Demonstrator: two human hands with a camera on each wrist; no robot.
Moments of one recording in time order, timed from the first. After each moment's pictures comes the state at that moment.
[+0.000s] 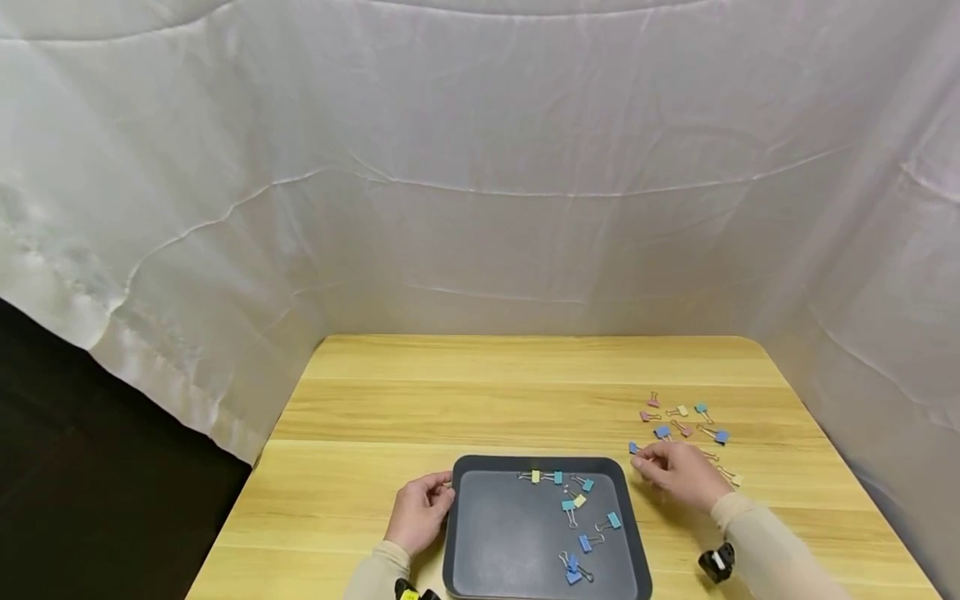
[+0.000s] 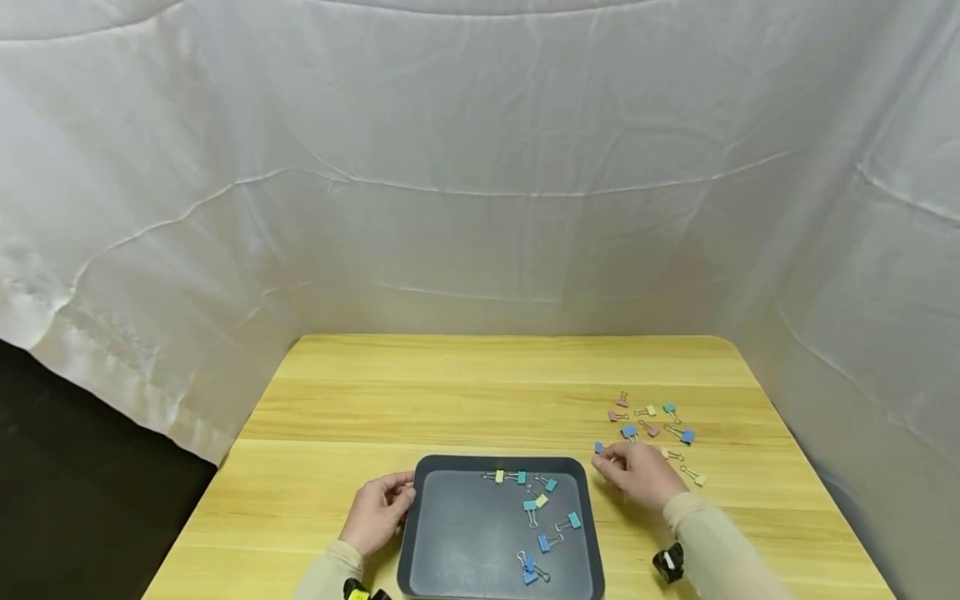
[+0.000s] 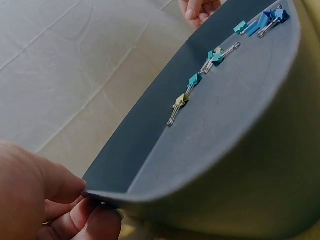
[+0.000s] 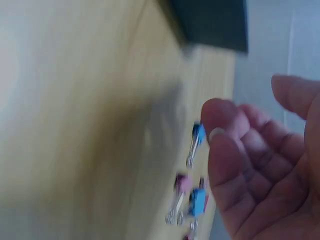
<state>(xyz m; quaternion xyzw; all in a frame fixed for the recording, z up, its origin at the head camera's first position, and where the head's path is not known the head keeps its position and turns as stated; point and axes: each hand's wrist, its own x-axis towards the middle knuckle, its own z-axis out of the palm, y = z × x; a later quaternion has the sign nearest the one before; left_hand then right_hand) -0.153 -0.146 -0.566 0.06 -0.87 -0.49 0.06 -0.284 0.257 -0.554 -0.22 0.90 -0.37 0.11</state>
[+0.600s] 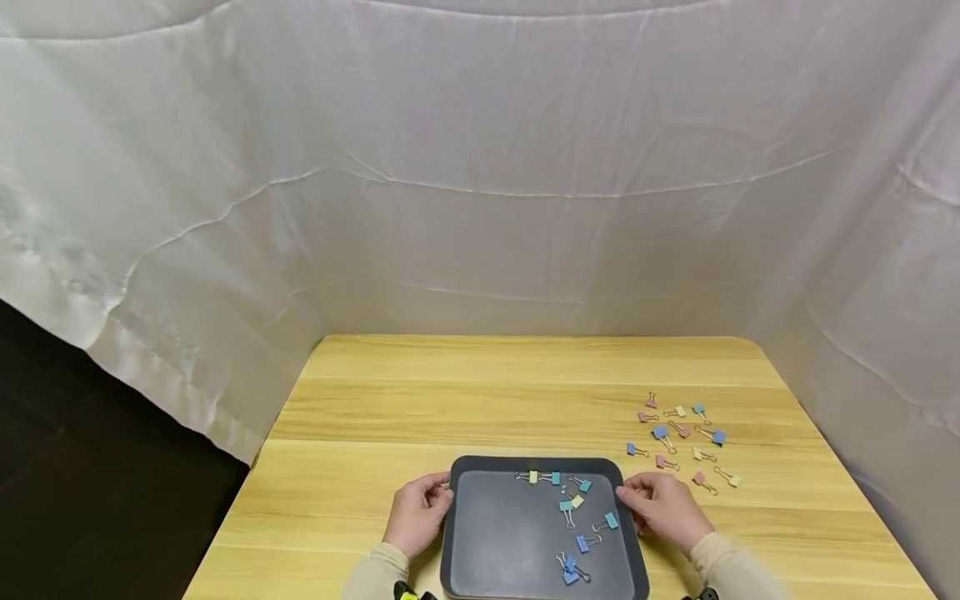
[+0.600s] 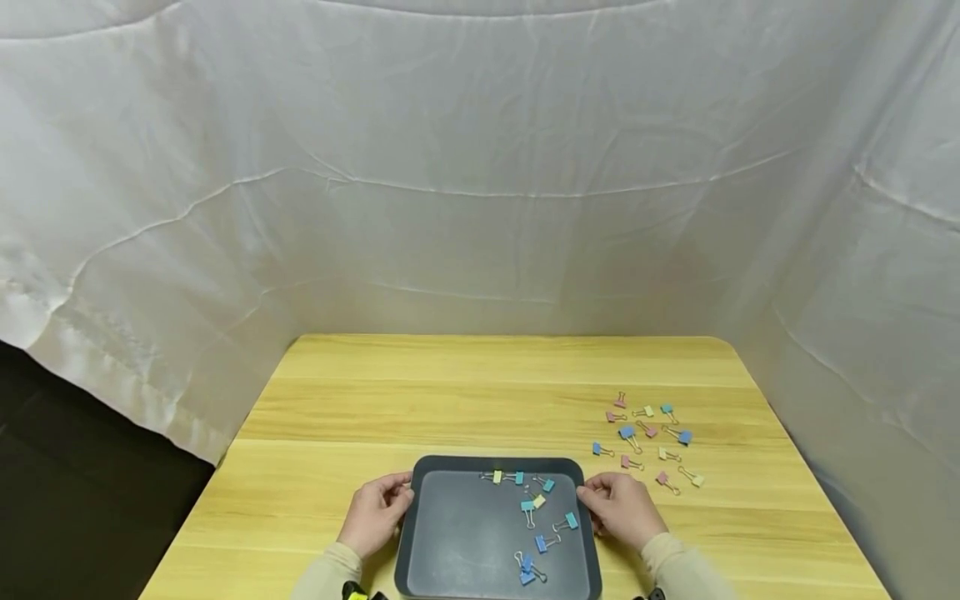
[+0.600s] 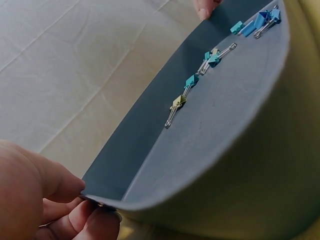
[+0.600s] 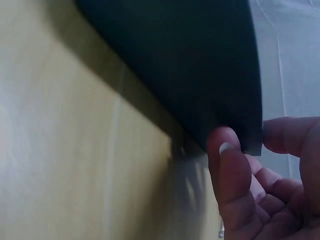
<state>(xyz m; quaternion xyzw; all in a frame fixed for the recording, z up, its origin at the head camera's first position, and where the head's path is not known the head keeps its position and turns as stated) -0.151 -0.144 -0.563 0.07 -0.87 -0.49 0.07 -0.238 0.226 -0.569 -0.07 0.86 -0.48 0.14</state>
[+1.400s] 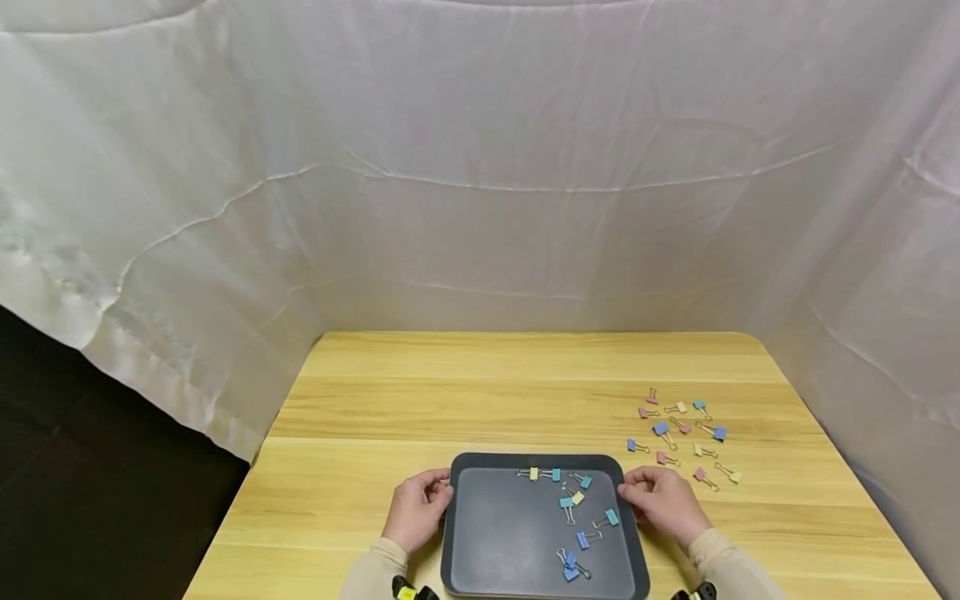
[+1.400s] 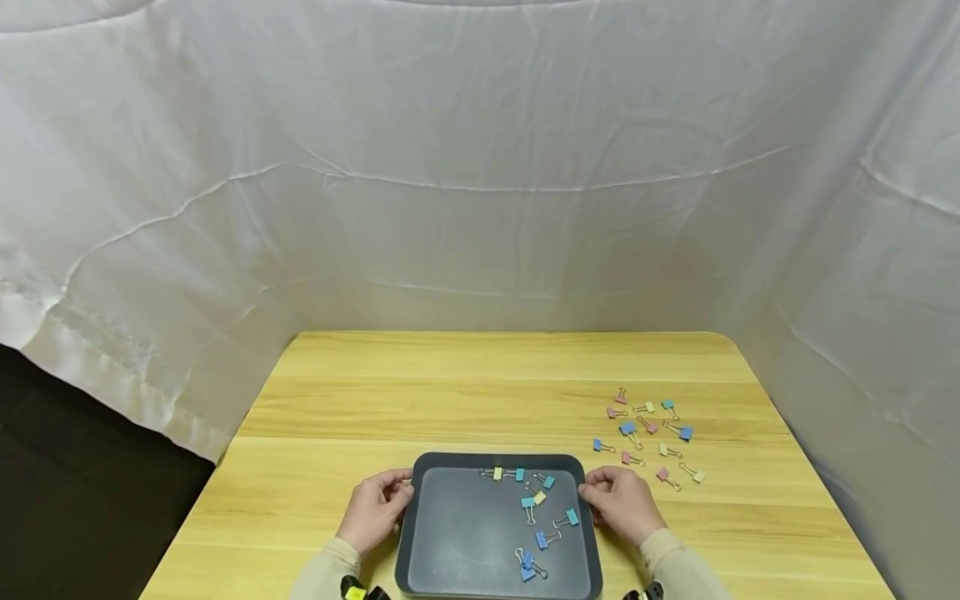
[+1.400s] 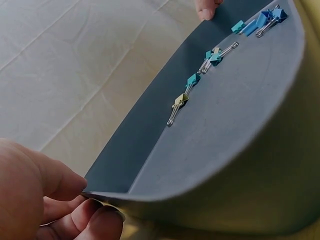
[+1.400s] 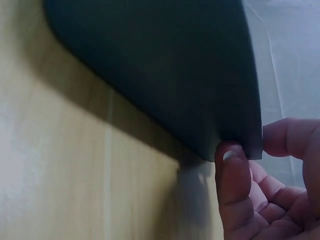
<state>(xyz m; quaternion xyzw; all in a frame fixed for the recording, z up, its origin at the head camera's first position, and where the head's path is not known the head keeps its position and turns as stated) -0.154 -0.146 -0.560 0.06 -0.87 -0.49 0.05 -0.240 0.221 -0.570 0.01 0.84 -0.53 0.14</state>
